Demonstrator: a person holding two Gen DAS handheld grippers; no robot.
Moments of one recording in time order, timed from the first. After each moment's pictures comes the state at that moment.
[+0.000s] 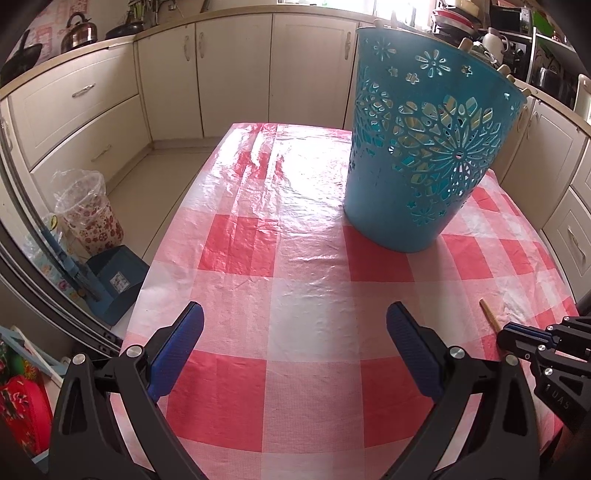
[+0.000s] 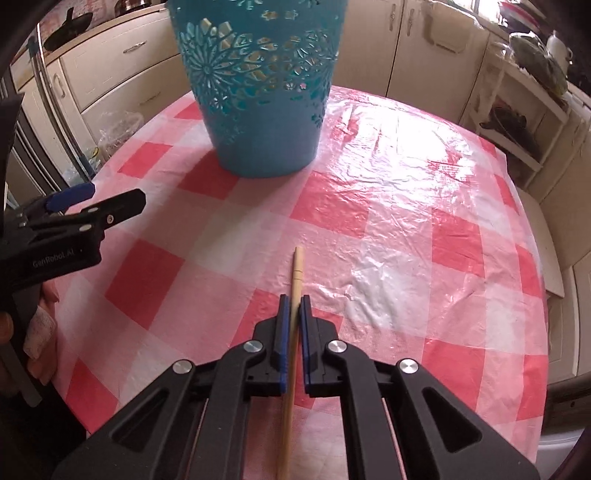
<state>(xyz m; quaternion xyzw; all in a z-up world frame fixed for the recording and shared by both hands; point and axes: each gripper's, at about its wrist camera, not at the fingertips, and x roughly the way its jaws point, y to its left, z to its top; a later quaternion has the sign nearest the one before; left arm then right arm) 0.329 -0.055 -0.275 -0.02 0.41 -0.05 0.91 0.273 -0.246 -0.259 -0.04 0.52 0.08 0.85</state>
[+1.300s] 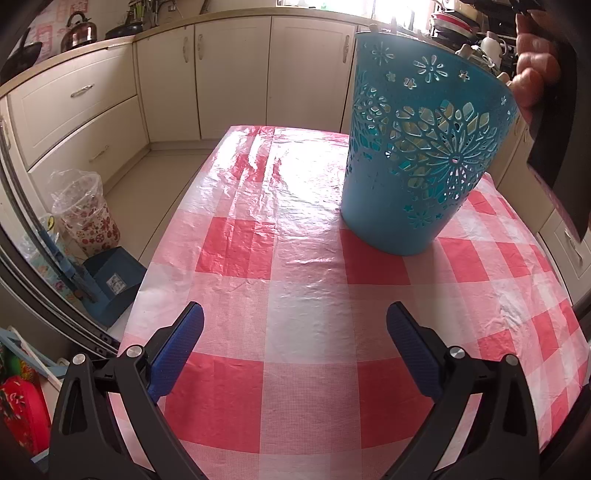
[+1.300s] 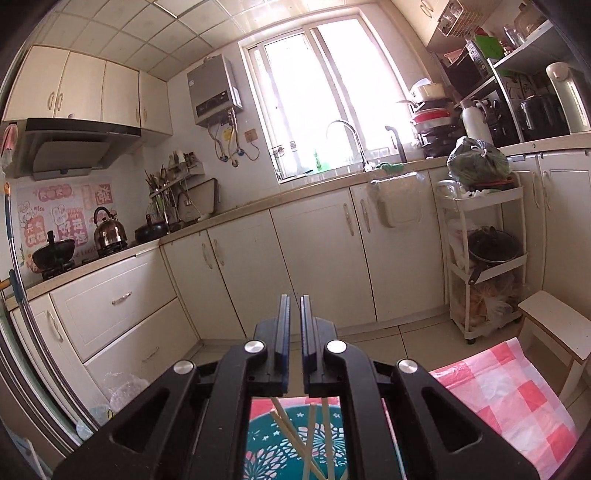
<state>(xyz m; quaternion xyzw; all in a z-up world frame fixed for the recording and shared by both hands) 0.328 -0.054 -0.274 -0.02 0.41 -0.05 0.91 0.384 -0.227 -0.101 0.12 0.12 0.02 0.98</state>
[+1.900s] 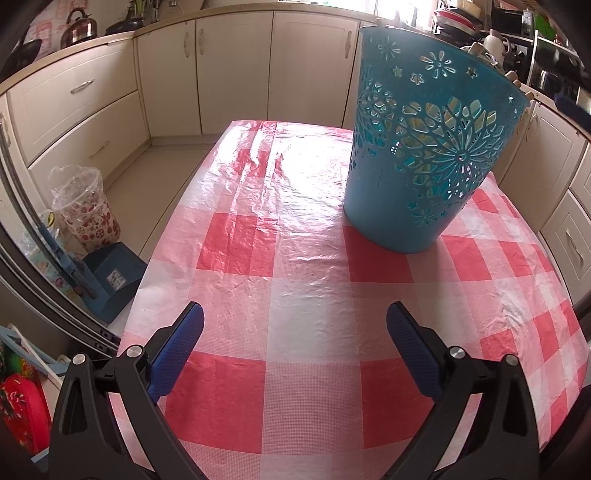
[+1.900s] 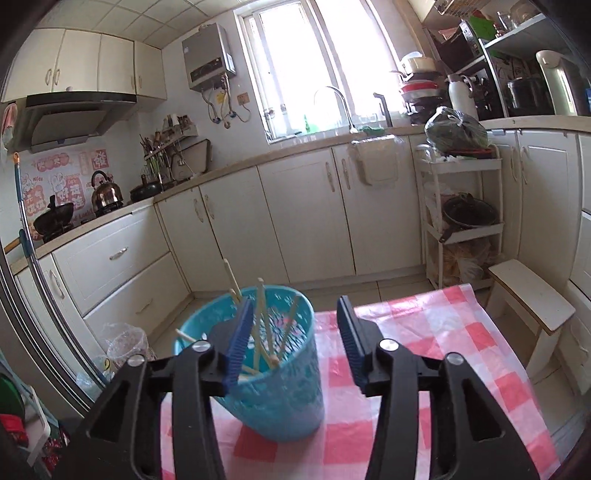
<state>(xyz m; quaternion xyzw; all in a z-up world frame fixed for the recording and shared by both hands) 0.332 -0.052 -0.276 -0.03 0.42 -0.06 0.90 0.298 -0.257 -0.132 0.11 0.21 0.00 0.97</state>
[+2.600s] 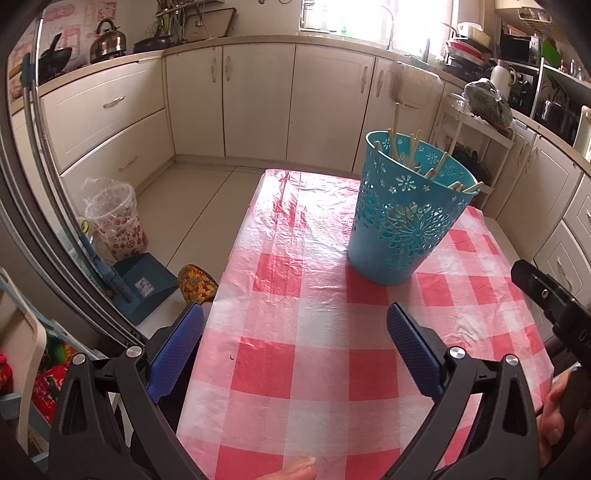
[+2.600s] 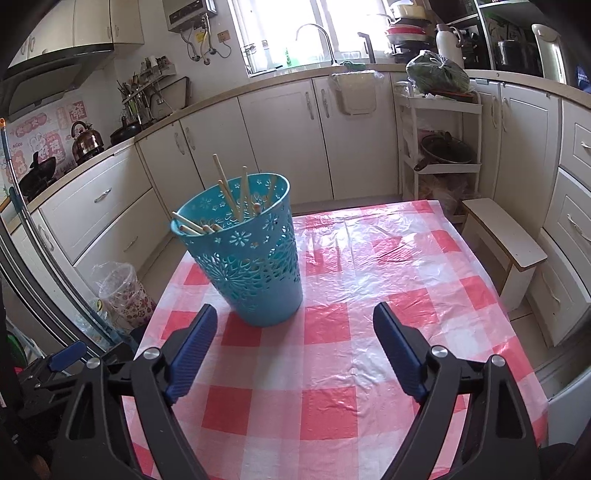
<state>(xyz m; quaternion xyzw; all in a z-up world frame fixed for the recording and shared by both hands) 0.276 -0.027 -0.178 -0.05 0.39 -0.02 0.92 0.243 -0.248 -0.154 0.10 0.34 -0.02 0.93</state>
